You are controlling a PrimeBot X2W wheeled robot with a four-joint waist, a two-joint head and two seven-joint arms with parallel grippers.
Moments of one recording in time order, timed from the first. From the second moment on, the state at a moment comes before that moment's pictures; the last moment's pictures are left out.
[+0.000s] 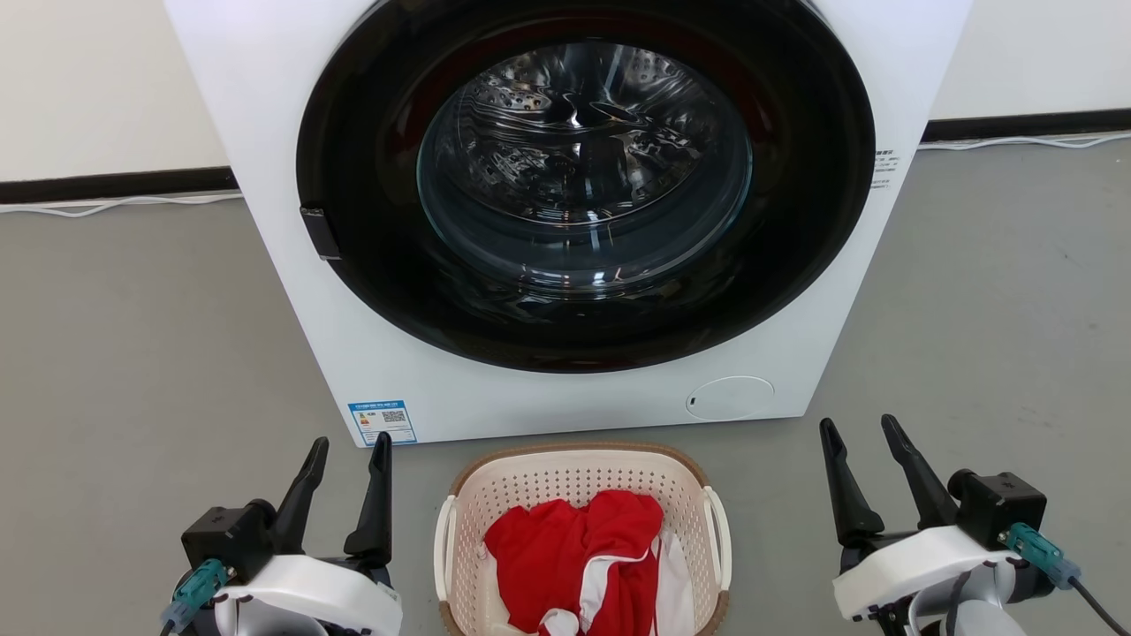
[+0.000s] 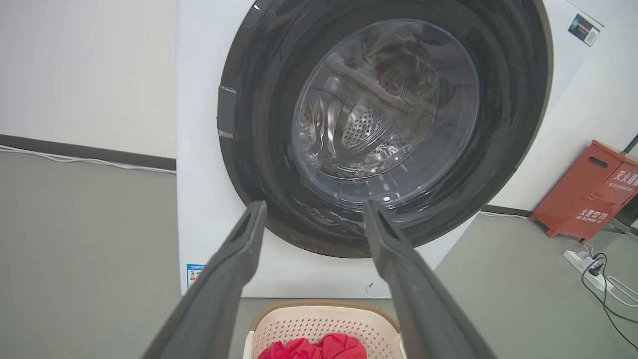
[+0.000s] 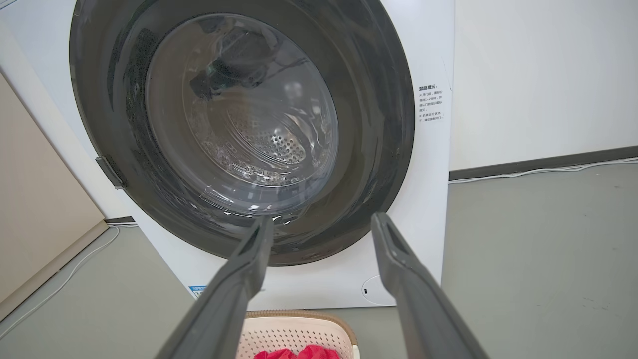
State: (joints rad) left arm -0.07 0.06 -0.06 0.29 -0.36 -0.12 -0.26; right arm -0.14 -0.10 0.06 0.42 0.27 0.12 -0.25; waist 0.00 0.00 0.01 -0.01
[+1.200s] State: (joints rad) left arm -0.03 0.05 -0.06 0.37 -0.42 -0.12 -0.24; right arm -0.10 -0.08 0.05 0.45 0.33 0.12 -0.23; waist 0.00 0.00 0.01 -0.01
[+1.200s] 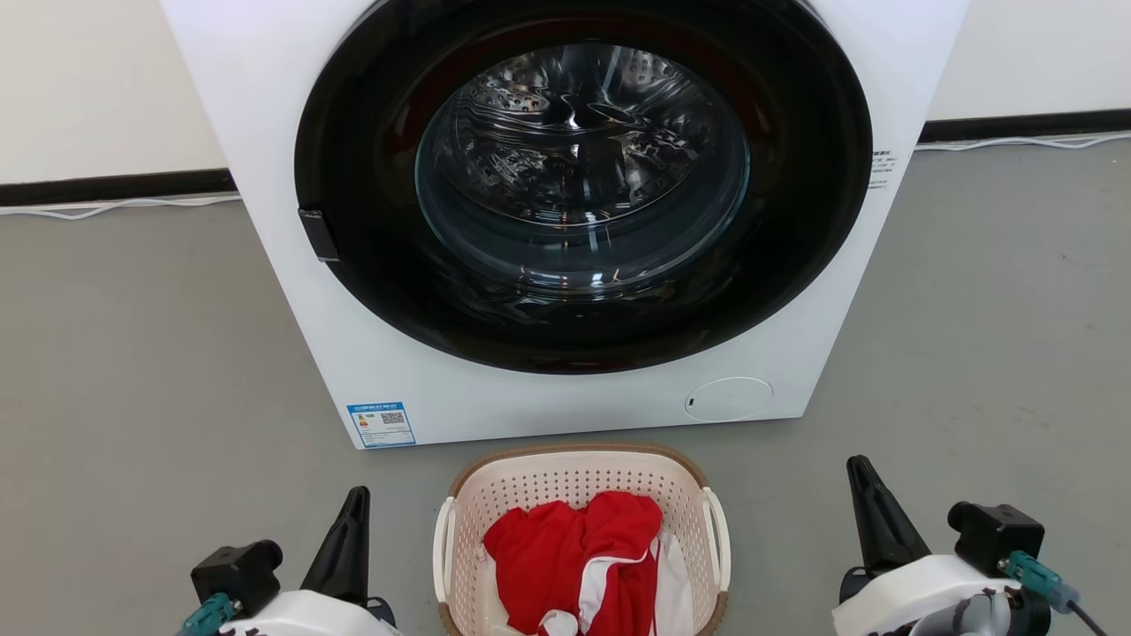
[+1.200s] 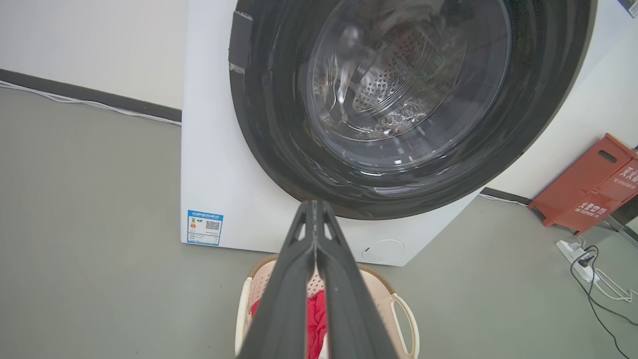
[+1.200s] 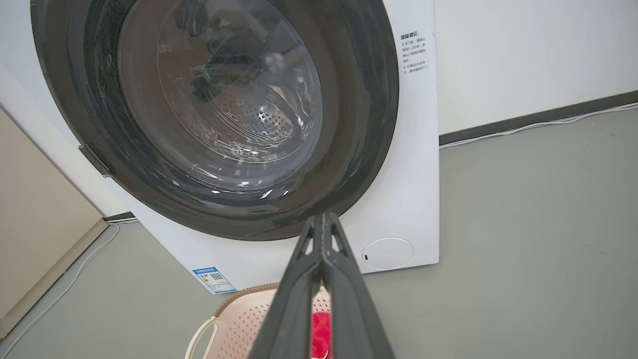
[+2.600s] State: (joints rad) left arm -0.03 0.05 -0.01 0.34 -0.82 -0.12 -0.12; right arm -0.10 -0.07 -0.01 0.39 0.76 0.12 -0.11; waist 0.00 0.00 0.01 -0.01
